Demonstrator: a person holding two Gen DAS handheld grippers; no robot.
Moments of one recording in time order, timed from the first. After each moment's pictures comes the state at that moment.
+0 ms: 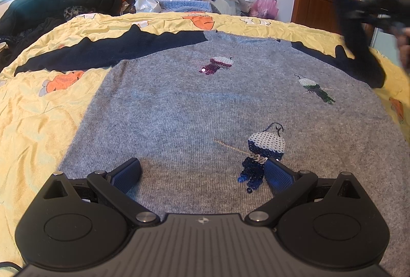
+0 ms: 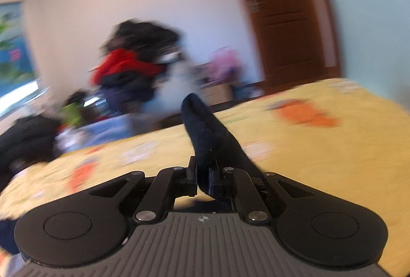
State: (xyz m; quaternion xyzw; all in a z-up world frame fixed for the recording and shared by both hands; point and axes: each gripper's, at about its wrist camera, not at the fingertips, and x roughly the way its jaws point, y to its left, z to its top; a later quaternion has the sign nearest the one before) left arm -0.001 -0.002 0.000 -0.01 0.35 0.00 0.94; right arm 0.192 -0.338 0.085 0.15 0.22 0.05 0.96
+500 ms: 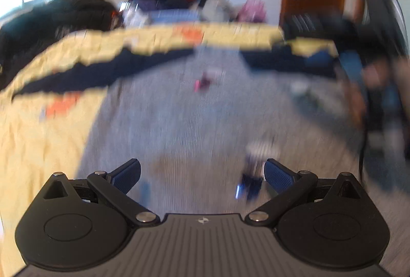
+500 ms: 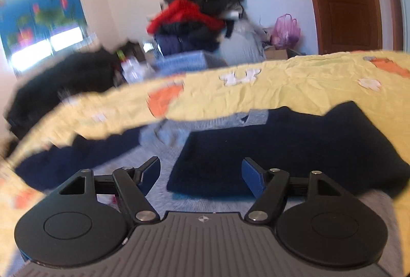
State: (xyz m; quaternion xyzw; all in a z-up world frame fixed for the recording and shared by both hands) left arm -0.001 0.002 0.027 0.01 0.31 -0.03 0.95; right arm 0.131 -0.223 0.045 0.15 0.26 0.13 0.94
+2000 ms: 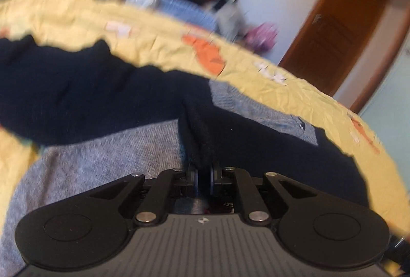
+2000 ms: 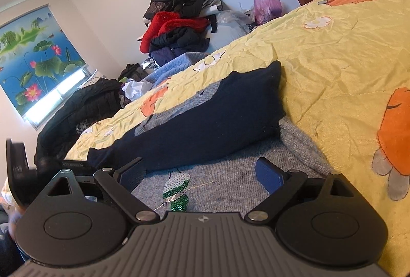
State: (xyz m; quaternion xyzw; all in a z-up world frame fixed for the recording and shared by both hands) left arm 0.189 0.058 -0.009 -0.18 0.33 -0.05 0.93; right arm 0.097 -0.289 -0.002 0.26 0.27 0.13 0.92
